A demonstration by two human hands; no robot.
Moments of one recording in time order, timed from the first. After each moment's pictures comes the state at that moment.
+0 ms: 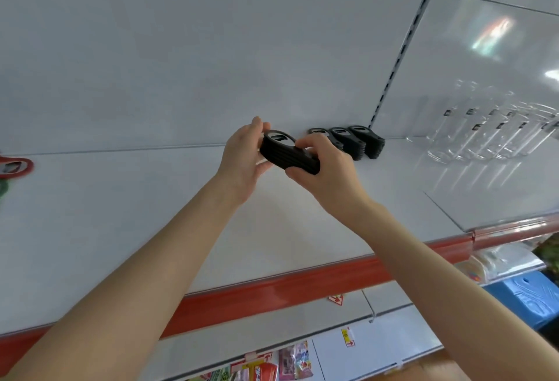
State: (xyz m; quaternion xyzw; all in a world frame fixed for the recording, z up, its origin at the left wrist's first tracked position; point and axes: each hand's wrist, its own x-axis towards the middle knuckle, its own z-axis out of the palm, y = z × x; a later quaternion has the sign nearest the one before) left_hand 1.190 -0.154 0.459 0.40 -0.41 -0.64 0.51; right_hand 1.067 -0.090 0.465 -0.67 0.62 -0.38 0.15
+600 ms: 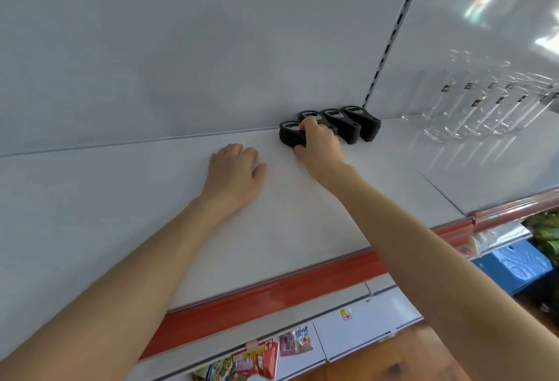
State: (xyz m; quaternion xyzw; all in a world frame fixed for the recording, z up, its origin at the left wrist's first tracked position) left_hand 1.198 -0.181 0.397 0.53 -0.82 -0.10 0.19; right_hand 1.038 -0.171 0.430 -0.62 0.76 -0.20 0.03
